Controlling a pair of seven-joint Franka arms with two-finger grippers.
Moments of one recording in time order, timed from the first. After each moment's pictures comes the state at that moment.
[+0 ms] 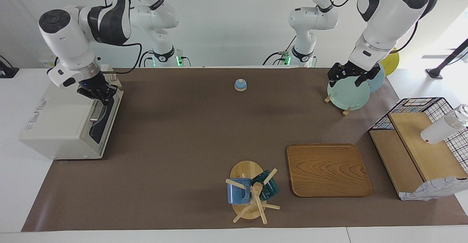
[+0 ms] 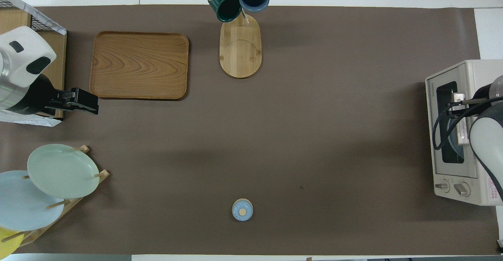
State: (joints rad) left arm -0.12 -0.01 -0.04 -1.67 -0.02 1.58 -0.10; right arm -0.04 -0.04 -0.09 -1.97 -0.13 1.89 -0.11
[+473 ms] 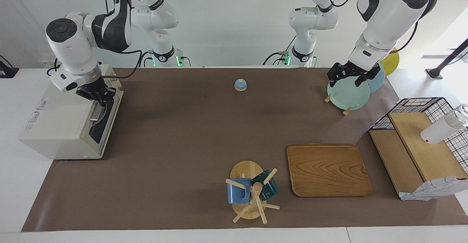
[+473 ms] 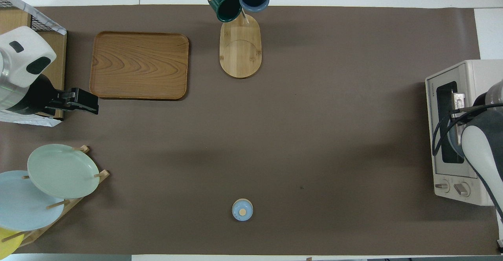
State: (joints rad) left arm -0.12 -0.01 -0.04 -1.67 -0.02 1.58 -0.10; right arm -0.05 -0.04 -0.09 -2.01 -0.23 1.91 -0.10
